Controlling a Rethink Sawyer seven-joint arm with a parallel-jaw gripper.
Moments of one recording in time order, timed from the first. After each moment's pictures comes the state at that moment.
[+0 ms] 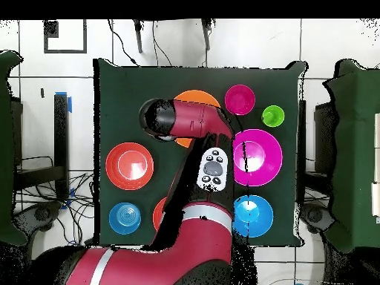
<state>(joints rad) -0.03 -0.41 -0.16 1.28 0.06 0.67 1.94</state>
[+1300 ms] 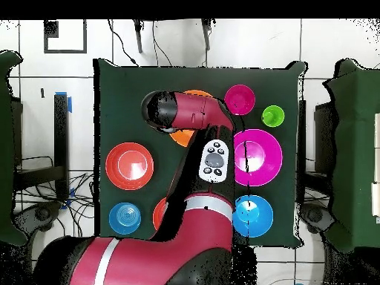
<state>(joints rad) -0.04 -0.36 -0.16 1.20 0.06 0.67 1.94</state>
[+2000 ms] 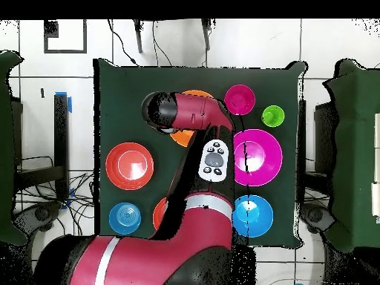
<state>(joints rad) -0.04 -0.35 -0.16 1.20 0.06 0.67 1.94</state>
